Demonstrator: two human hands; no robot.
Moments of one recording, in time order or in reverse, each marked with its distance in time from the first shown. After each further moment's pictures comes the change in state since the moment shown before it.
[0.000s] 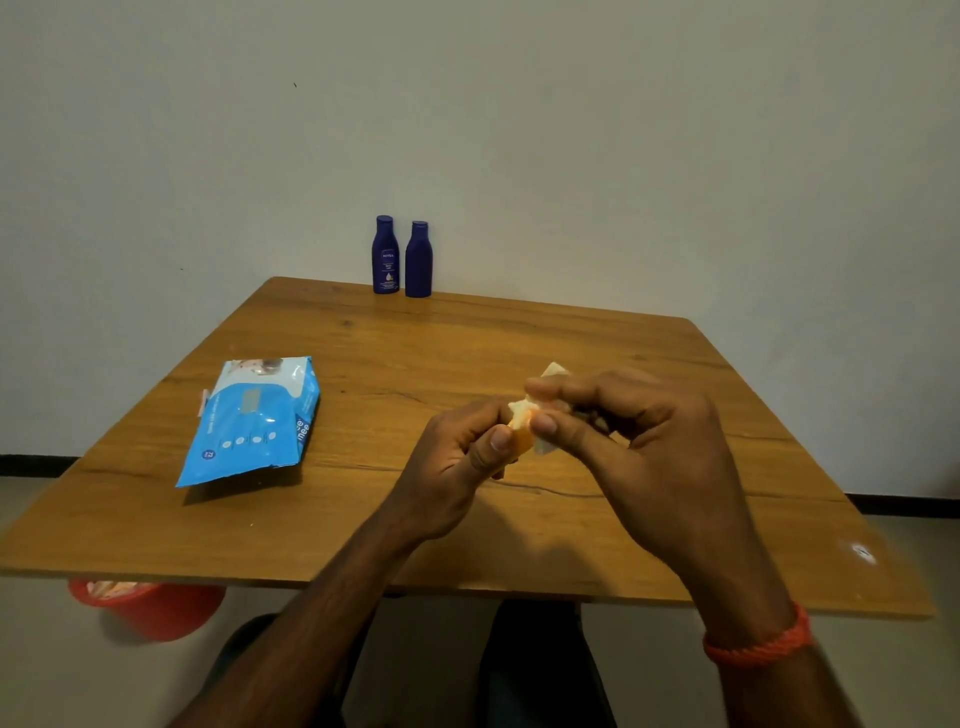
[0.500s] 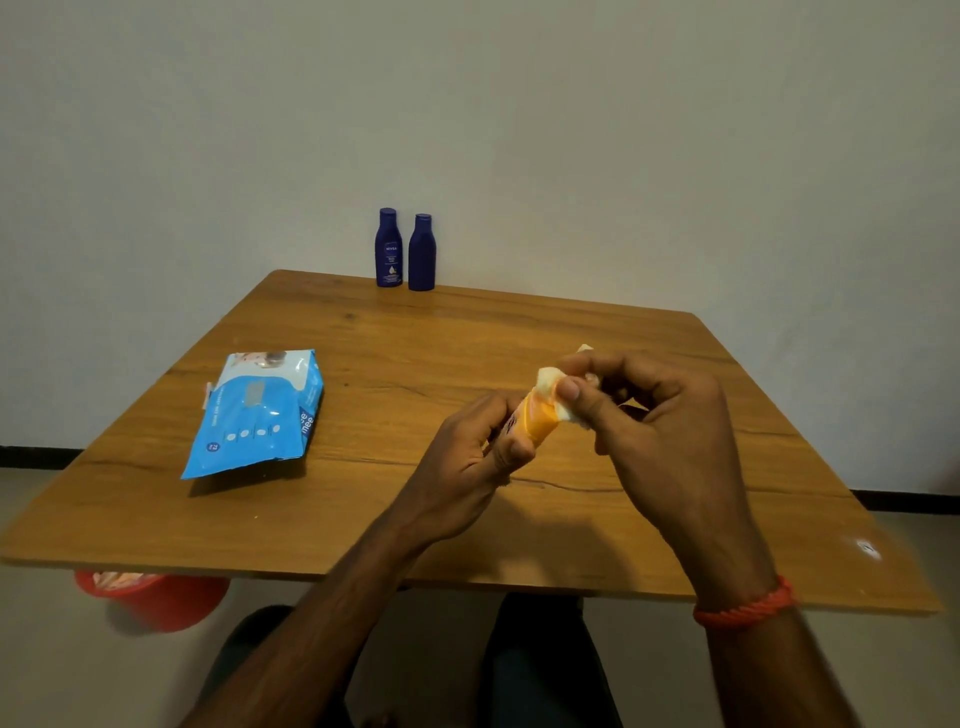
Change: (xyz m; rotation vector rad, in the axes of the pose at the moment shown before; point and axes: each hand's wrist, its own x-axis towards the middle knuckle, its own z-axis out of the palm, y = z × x) left_hand -0.003 -0.001 0.005 0.122 -0.010 -0.079; right_hand 0.005 0.011 0.006 0.064 0.135 0.153
